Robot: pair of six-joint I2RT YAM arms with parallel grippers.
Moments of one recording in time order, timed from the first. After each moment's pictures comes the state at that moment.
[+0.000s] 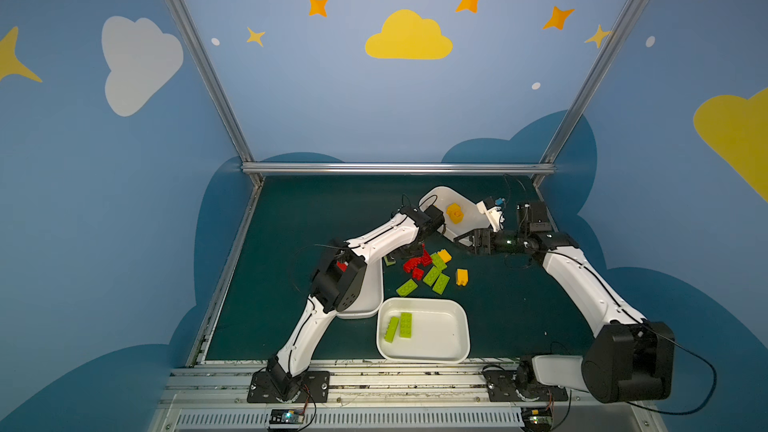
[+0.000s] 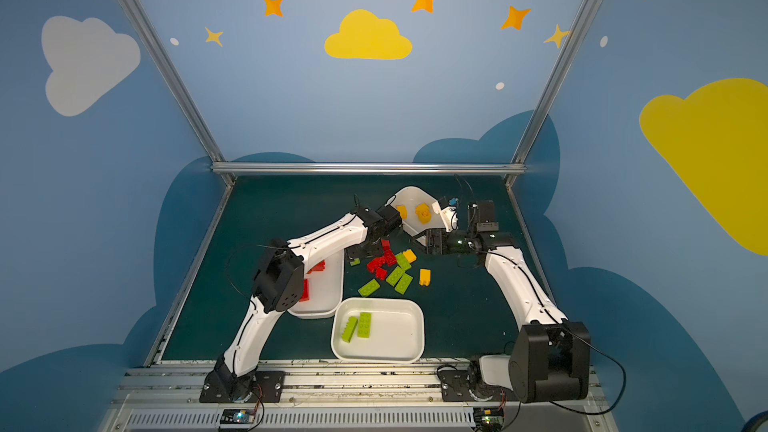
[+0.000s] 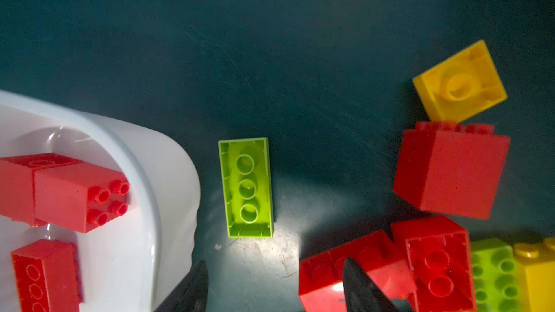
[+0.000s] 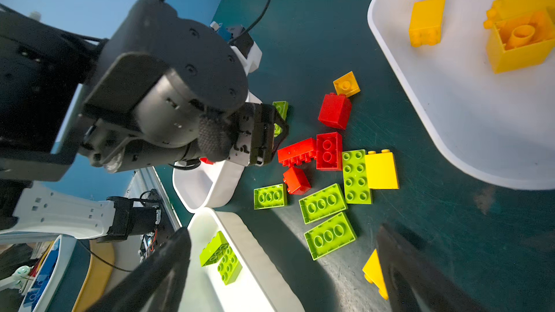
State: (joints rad) left arm -0.77 2.32 2.05 -1.26 -0.35 -1.07; right arm 0.13 1.32 1.01 -0.56 -0.81 0.05
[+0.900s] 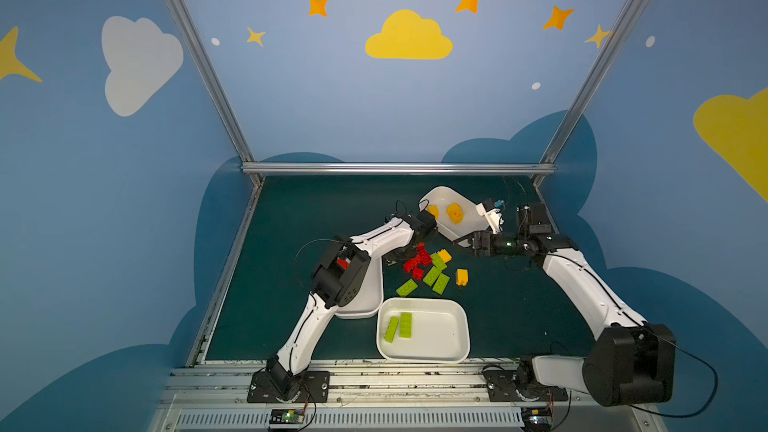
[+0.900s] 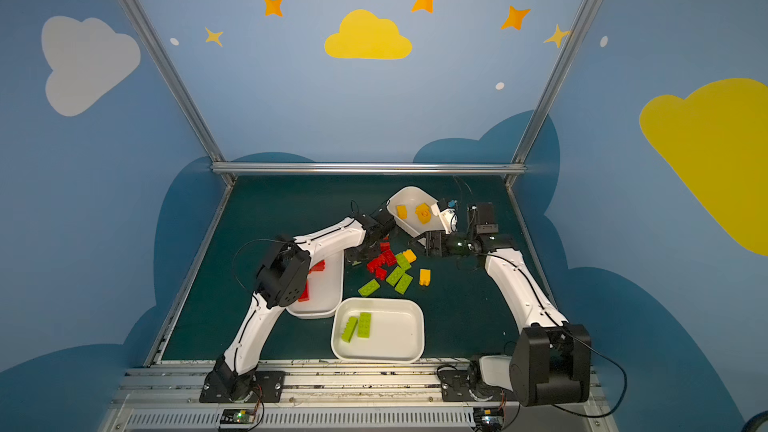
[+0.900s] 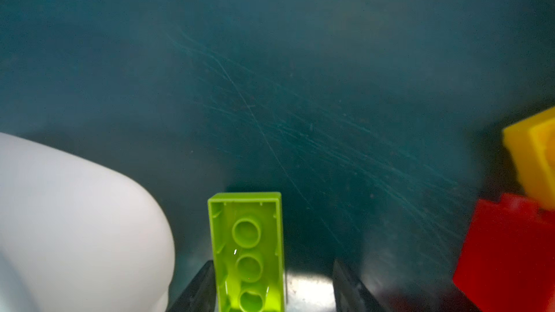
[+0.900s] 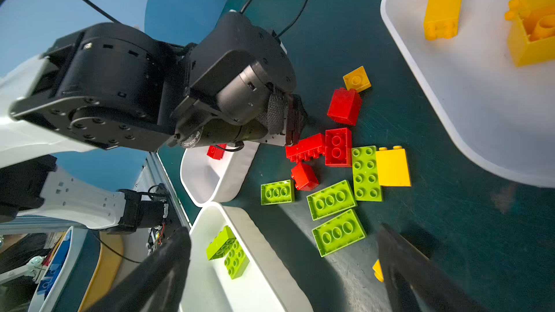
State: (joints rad) left arm -0.73 2.33 1.90 -1.06 -0.35 -1.06; right arm 0.13 1.31 1.00 -0.56 -0.83 0.05
